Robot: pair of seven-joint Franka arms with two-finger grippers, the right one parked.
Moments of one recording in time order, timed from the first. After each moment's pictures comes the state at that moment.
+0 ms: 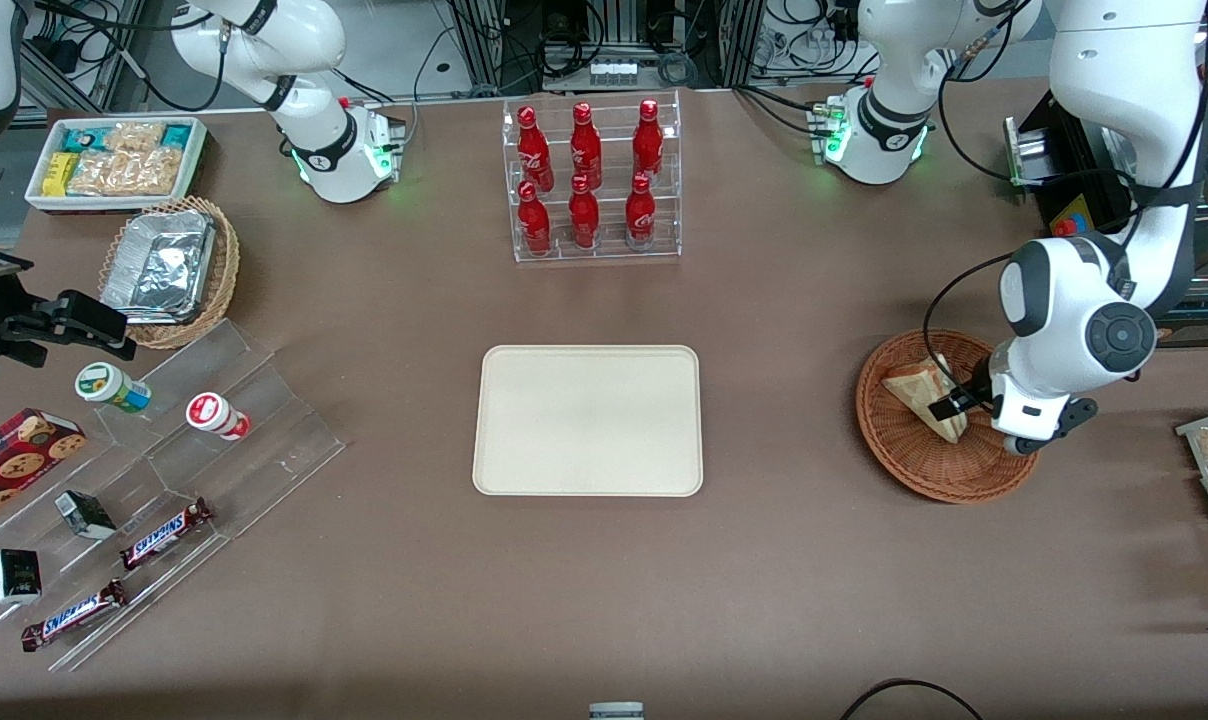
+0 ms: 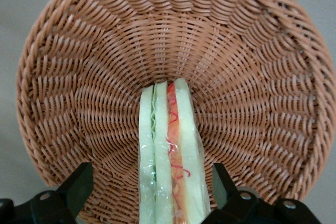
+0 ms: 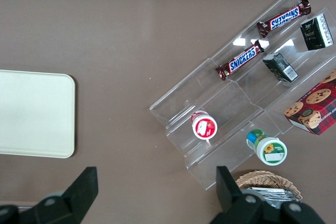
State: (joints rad) arm -0.07 0.30 0.09 -2.13 0.00 2.29 -0.49
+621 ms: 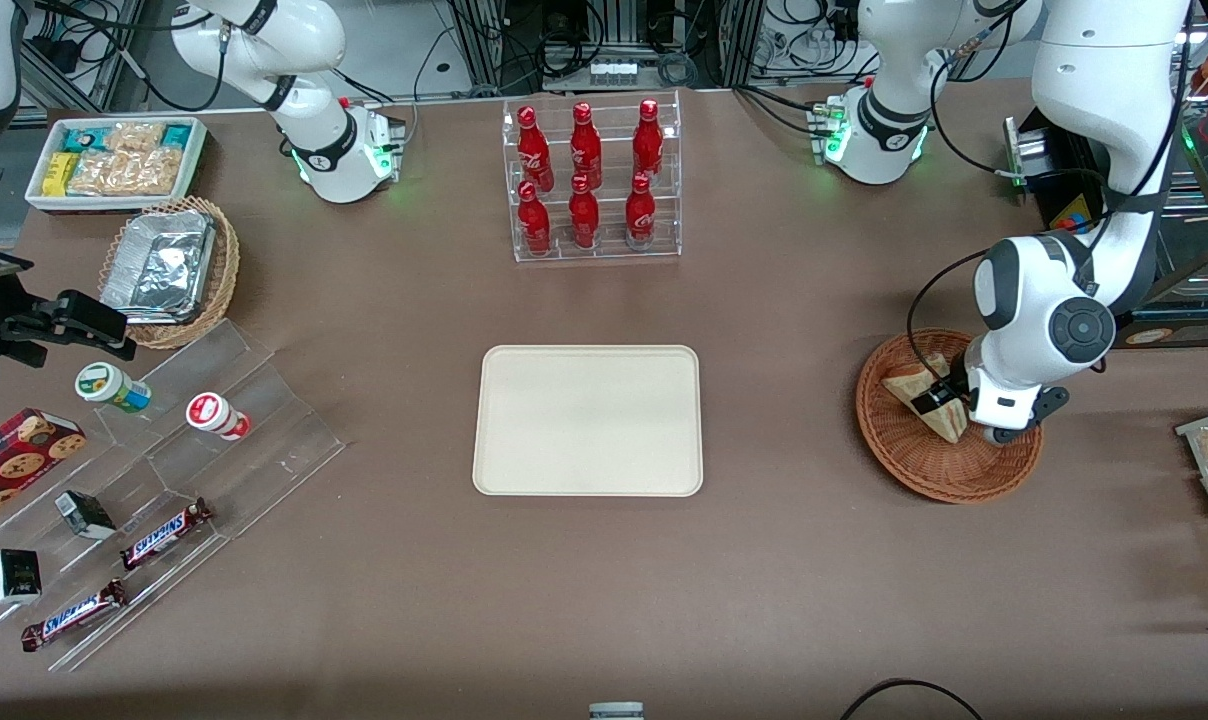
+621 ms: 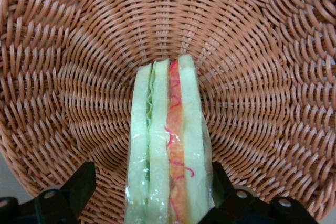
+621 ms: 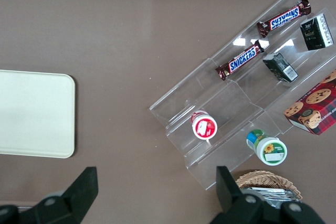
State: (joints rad) arm -0.09 0.31 0.09 -2.21 0.00 2.36 -0.56
